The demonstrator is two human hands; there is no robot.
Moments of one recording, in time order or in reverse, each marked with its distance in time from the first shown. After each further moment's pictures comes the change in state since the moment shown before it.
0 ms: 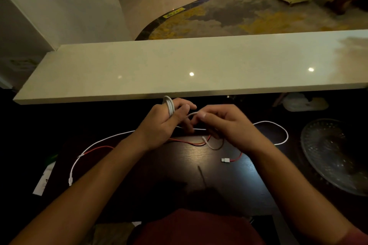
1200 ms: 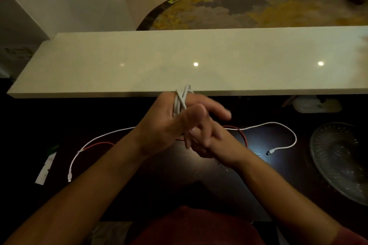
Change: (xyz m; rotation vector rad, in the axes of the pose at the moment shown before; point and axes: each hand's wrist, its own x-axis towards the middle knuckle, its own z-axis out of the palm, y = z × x) left_hand 0.014 0.047 -0.007 -0.458 -0.223 0.224; right_hand 0.021 0.024 0.028 0.119 -0.108 0.147
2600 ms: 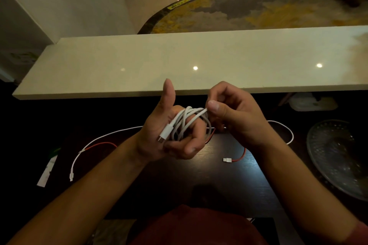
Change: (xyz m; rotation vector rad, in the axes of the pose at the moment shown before) left_hand -0.004 -0.010 0.009 -0.598 -0.469 -0.314; right_hand -0.022 -0.043 -0.031 0.197 0.075 -0.323
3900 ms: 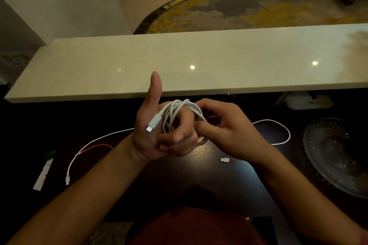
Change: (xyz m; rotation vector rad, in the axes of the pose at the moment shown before) left_hand 0.007 -0.004 -0.007 -0.279 -0.058 0.152; right_hand -0.007 -0.002 0.018 -0.511 0.026 0.005
